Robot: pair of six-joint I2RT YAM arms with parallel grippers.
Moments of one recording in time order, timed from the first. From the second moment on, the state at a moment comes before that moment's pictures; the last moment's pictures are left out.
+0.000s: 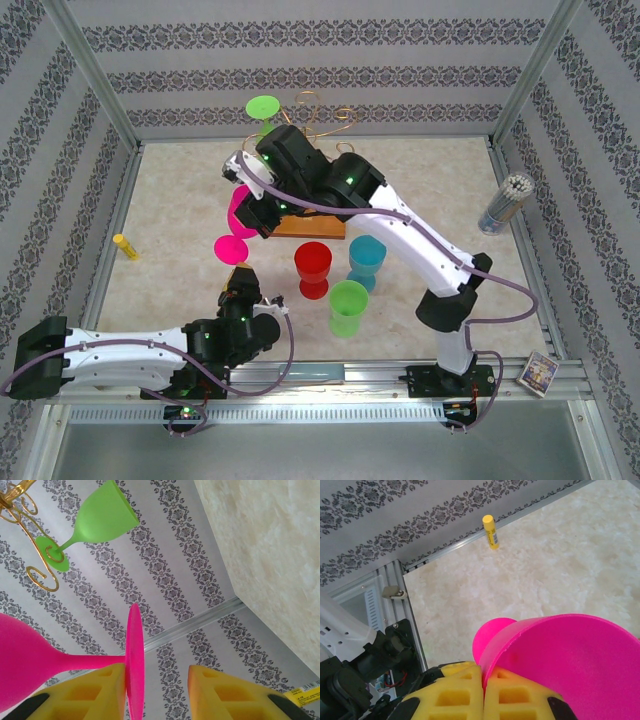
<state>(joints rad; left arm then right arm) -1.30 0.92 0.39 -0.14 -1.45 1.38 0.98 1.94 2.40 -1.16 -0.28 0.06</state>
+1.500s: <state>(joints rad) -1.31 0.95 0.60 -0.49 -1.44 0.92 0.98 1.69 2.21 -1.03 -0.17 0.13</state>
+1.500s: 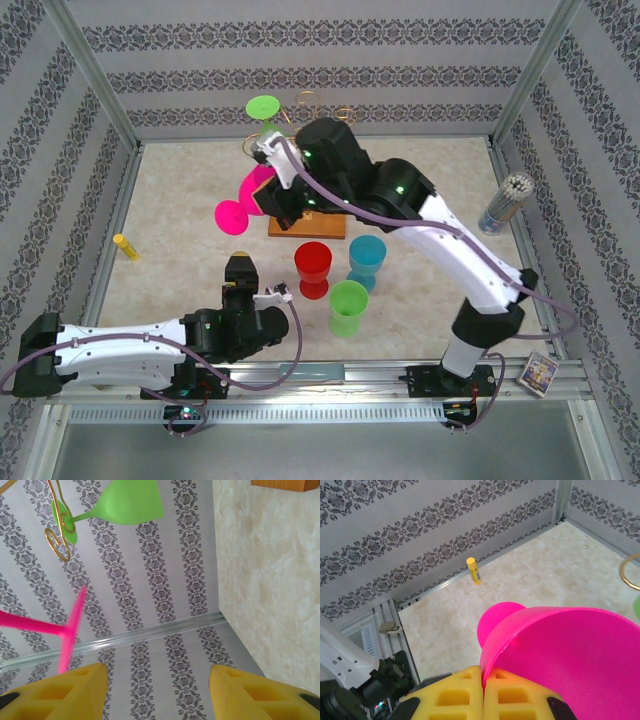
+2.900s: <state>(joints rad) -1.02 0.78 0.88 -0.84 -1.14 0.30 1.20 1.33 1.78 -1.07 0.09 0.29</state>
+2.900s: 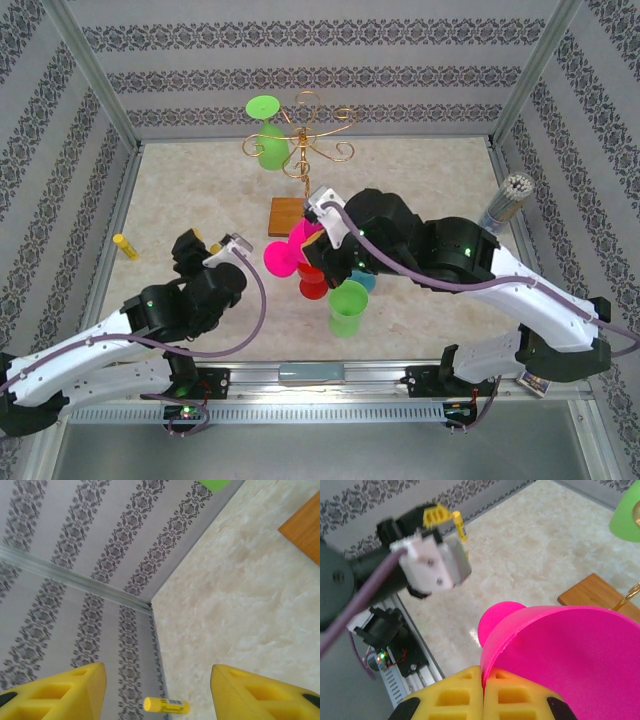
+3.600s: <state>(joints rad) -0.68 0.81 1.02 -0.85 -0.61 -0.11 1.35 1.41 1.59 -1.08 0.19 0.42</state>
